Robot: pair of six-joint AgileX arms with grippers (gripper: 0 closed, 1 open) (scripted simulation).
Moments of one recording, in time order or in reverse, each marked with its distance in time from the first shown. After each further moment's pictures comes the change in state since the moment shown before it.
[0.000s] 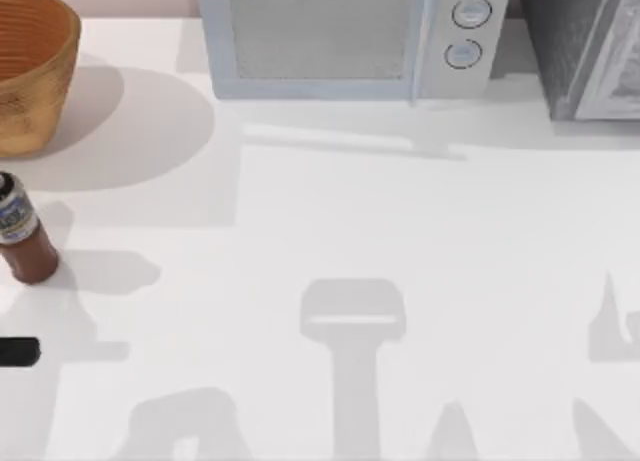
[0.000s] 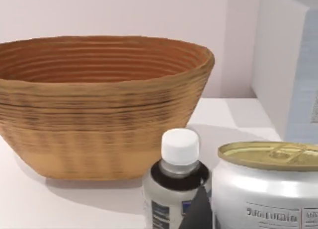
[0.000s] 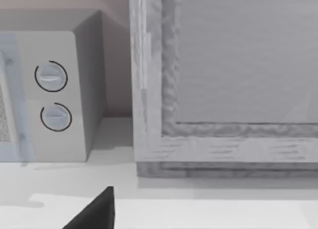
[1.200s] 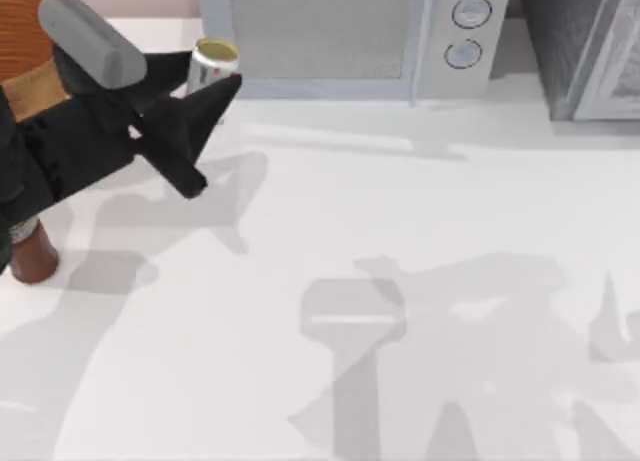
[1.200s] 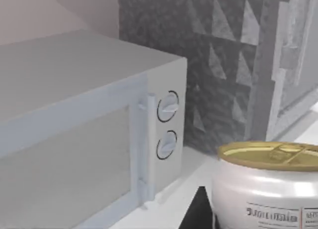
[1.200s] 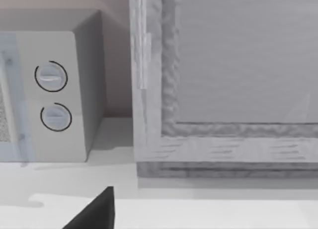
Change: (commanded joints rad) left arm -0.243 1.358 0.604 0.738 0.628 0.034; right arm 0.000 0.000 0.000 0.000 0.000 0.000
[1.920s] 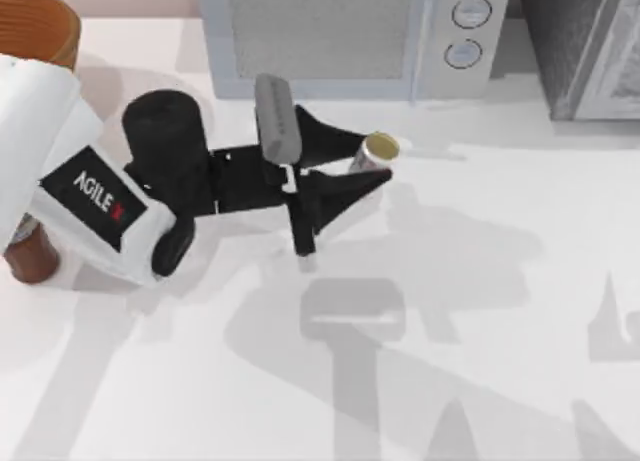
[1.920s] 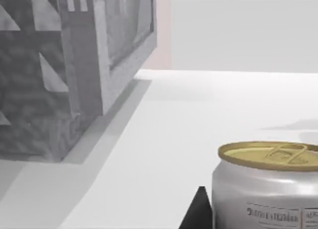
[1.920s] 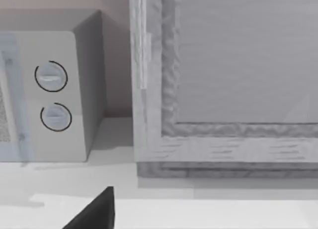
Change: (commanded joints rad) left arm -0.156 0.866 0.413 0.520 0.423 -0.004; right arm 0.000 0.000 0.000 0.000 0.000 0.000
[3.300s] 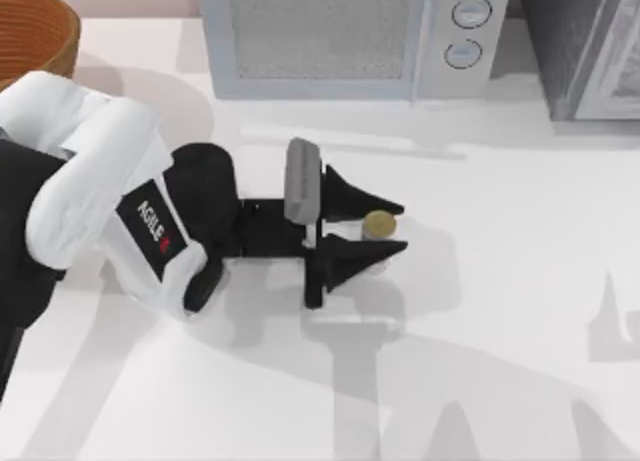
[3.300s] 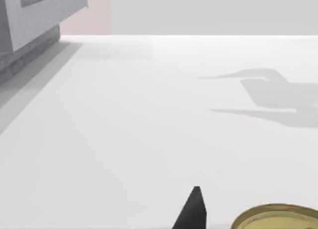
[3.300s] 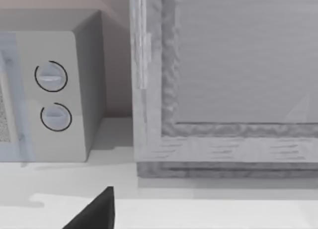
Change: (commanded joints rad) left arm -0.038 0.246 0.095 0.129 0.117 -0.008; right arm 0.000 0.000 0.000 0.000 0.000 0.000
